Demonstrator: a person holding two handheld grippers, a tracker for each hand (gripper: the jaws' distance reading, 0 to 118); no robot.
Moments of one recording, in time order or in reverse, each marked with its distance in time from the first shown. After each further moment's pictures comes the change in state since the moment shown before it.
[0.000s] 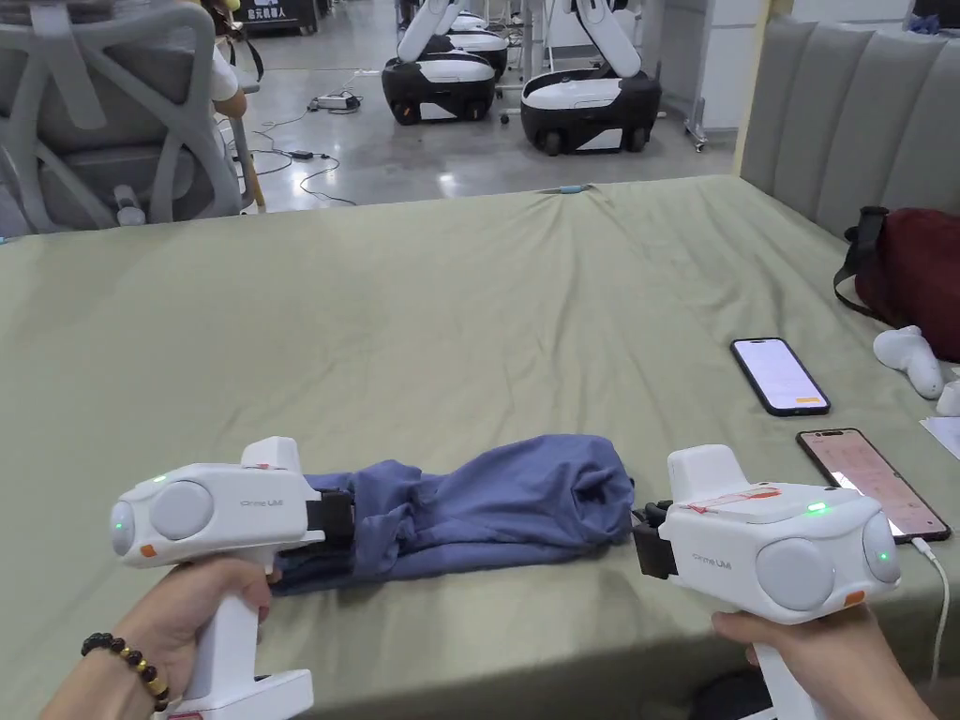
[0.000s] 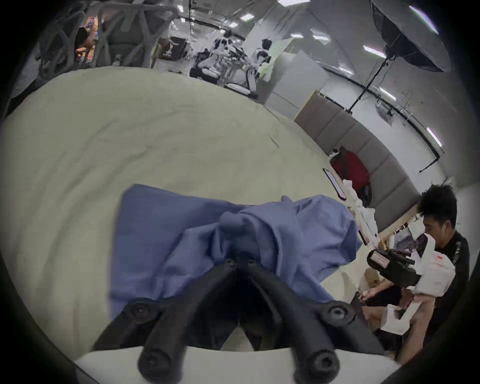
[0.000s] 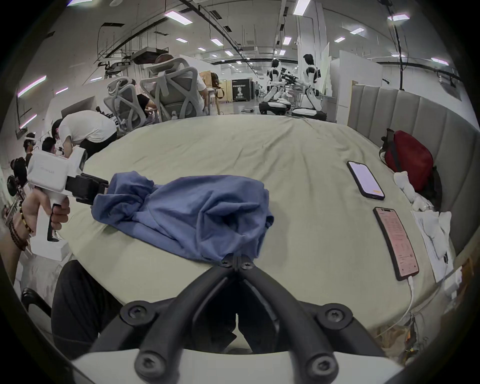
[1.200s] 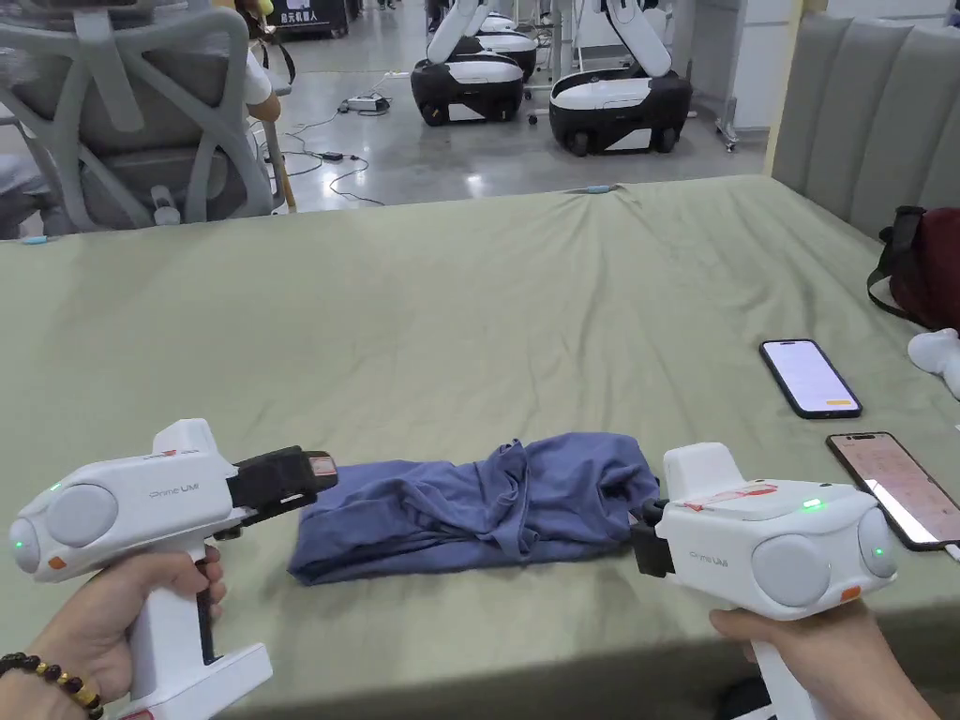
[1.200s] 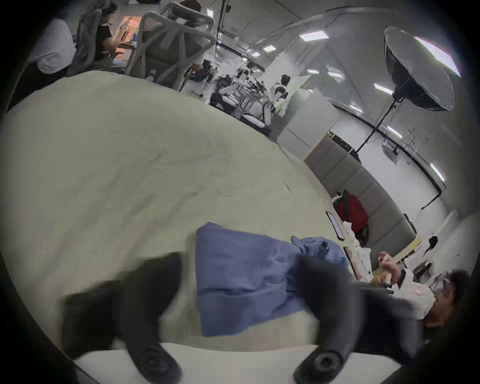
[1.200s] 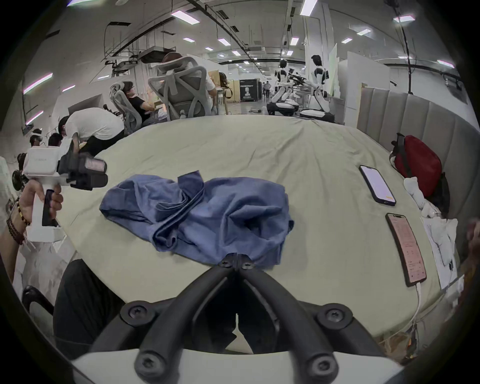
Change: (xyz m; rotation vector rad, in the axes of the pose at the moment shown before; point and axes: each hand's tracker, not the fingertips) left arm -0.053 0.002 0.070 0.214 0.037 0.136; right arm -0.020 0.005 -0.007 0.000 0.046 0.031
